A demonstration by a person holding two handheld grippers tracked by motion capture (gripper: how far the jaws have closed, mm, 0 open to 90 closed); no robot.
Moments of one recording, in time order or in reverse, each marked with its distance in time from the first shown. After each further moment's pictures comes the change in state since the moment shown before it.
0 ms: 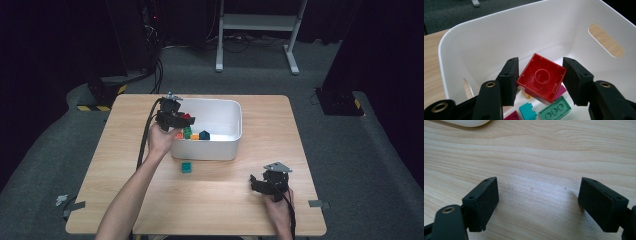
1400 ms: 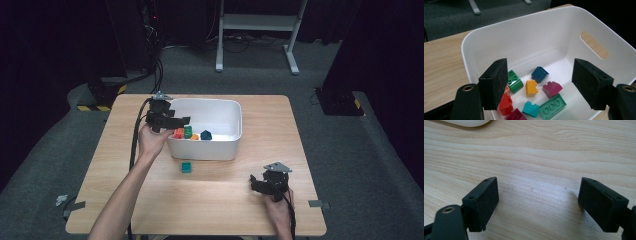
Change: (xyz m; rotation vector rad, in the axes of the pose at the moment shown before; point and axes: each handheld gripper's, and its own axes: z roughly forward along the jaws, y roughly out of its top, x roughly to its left) left arm 0.007 -0.006 -0.034 -0.066 -0.024 -0.011; right arm 0.000 0.000 0.000 0.000 0.000 0.000
